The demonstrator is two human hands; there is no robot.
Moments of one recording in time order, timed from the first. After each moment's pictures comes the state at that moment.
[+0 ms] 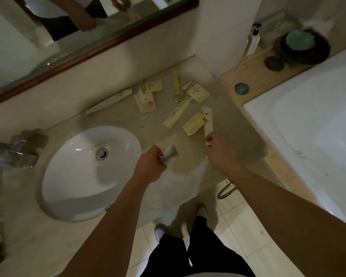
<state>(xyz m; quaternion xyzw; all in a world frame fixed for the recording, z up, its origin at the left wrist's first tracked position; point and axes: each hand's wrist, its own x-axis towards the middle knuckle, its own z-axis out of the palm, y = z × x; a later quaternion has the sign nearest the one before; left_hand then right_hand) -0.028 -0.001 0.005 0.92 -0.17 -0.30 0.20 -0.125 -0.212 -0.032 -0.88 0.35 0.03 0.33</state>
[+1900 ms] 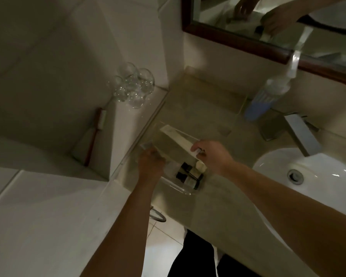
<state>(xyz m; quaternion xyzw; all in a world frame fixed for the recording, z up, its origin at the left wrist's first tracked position) 0.024 0.694 -0.016 0.71 0.47 -0.03 0.52 0.131 0.516 -0.011 -0.89 -0.26 0.26 0.25</state>
